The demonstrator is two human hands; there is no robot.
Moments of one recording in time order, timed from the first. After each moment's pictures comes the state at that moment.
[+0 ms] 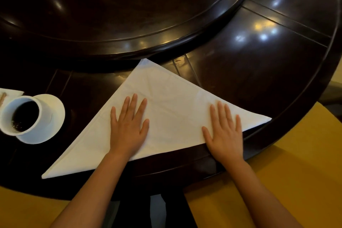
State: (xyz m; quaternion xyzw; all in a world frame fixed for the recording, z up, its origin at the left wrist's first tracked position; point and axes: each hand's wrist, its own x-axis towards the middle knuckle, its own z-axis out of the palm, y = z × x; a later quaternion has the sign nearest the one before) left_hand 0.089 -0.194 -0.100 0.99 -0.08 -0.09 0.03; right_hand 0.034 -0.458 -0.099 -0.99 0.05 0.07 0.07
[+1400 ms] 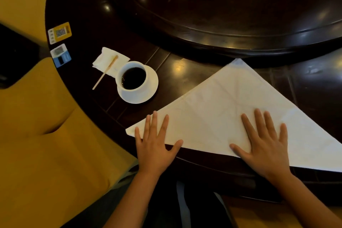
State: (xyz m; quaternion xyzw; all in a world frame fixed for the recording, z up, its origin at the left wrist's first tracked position) left_hand -0.020 -0.090 -0.102 0.99 0.13 -0.07 0.03; right_hand 0.057 -0.374 -0.093 -0.98 -0.16 0.11 0.04
